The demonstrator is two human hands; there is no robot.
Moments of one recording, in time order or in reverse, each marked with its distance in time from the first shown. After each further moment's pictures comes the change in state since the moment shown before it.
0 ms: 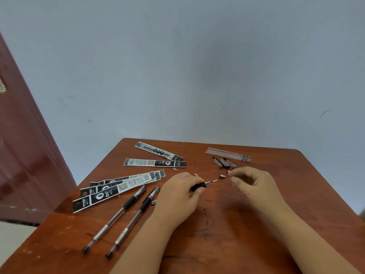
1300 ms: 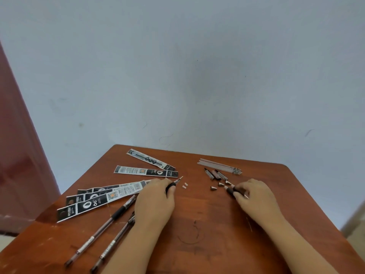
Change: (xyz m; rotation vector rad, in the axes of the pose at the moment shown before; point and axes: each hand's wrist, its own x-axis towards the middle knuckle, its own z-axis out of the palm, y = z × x) left_hand 0.007 -0.018 -0.004 0.088 0.194 -0.328; right_hand 0.021 0.024 -0.016 -0.734 -0.019 -0.010
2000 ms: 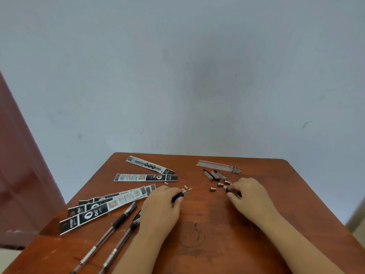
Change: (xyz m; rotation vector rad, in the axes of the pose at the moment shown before) left_hand -0.004 0.005 0.004 0.063 -0.106 0.161; right_hand 0.000 -0.006 0.000 -0.088 -0.060 -0.072
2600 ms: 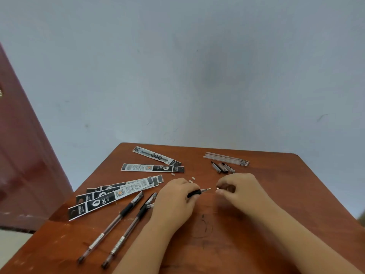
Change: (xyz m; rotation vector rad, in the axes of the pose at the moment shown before) left_hand -0.001 0.003 0.004 -0.046 -0.098 0.152; right_hand -0.001 -0.028 -0.001 0.312 -0.007 -0.223
